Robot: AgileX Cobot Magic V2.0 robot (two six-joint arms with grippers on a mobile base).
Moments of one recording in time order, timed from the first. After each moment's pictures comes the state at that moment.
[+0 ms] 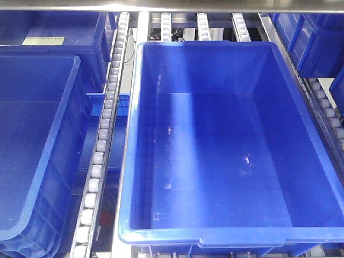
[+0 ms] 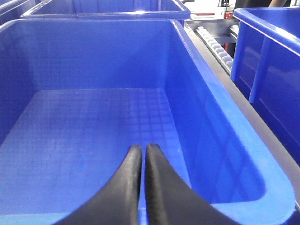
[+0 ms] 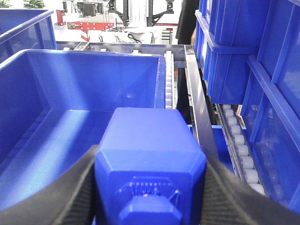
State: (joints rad) left arm -0.03 -0.02 0.03 0.03 0.18 -0.04; right arm 0.01 0.14 -0.34 0.10 0.39 -0.14
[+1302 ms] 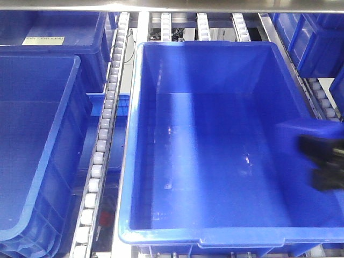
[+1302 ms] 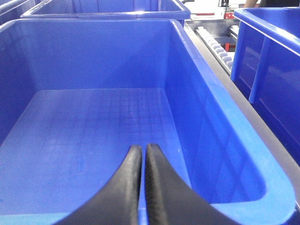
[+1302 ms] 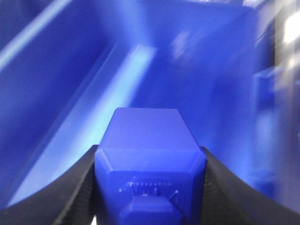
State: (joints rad) left arm -0.03 -0.02 0.03 0.03 0.18 -0.04; right arm 0.25 0.81 -0.74 0.19 0.54 -0.24
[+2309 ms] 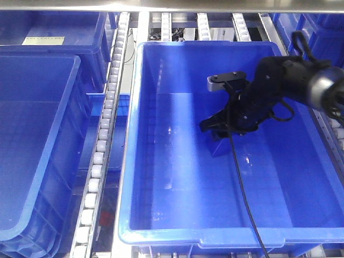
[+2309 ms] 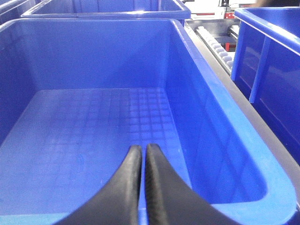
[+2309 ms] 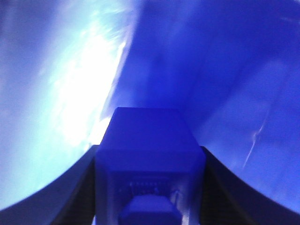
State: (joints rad) left arm -0.03 -0.02 0.03 0.03 0.18 -0.04; right arm 0.28 1.93 -1.50 0.15 0.85 -0.16
